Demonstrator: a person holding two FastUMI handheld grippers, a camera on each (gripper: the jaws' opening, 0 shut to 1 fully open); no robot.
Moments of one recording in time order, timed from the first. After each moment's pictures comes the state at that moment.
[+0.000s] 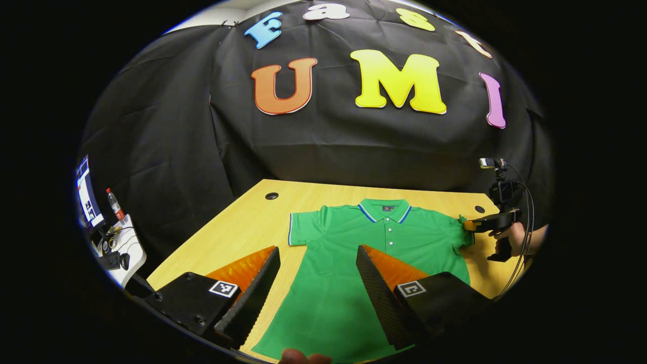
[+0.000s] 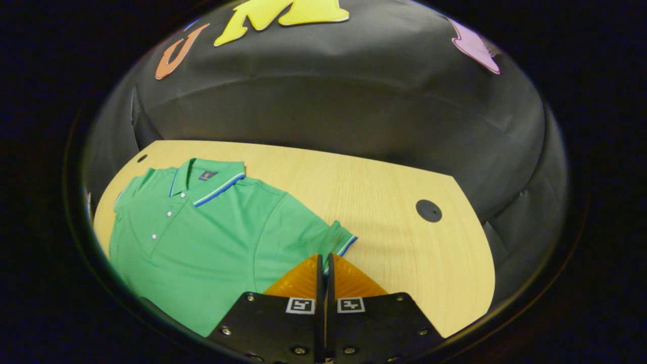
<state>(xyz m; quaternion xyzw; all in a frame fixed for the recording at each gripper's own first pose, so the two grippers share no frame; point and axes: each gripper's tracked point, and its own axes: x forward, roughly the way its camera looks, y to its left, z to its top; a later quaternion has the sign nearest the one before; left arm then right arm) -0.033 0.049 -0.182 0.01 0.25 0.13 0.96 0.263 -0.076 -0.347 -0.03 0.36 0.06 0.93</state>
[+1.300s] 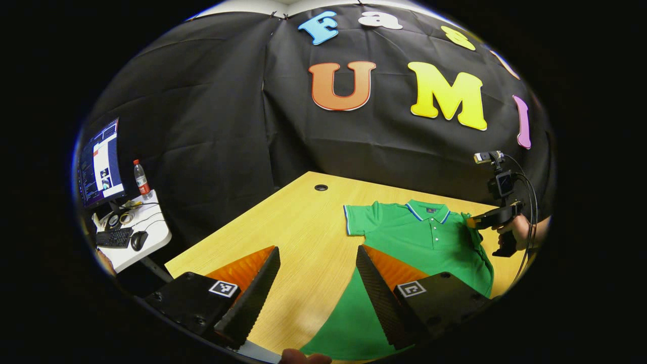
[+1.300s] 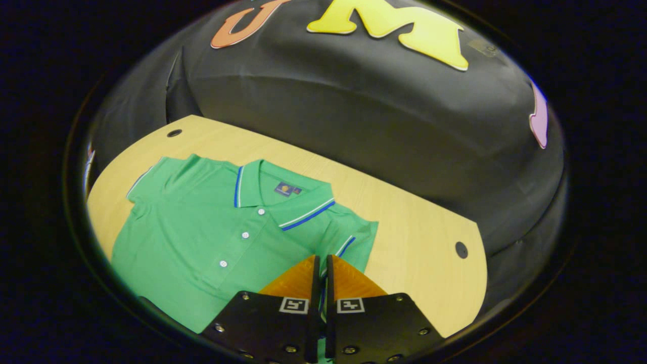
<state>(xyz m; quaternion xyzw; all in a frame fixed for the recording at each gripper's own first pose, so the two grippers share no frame) -0.105 0.159 -0.195 -0.03 0.23 0.22 0.95 0.247 0.085 -0.322 -0.13 0.35 0.12 0.92</state>
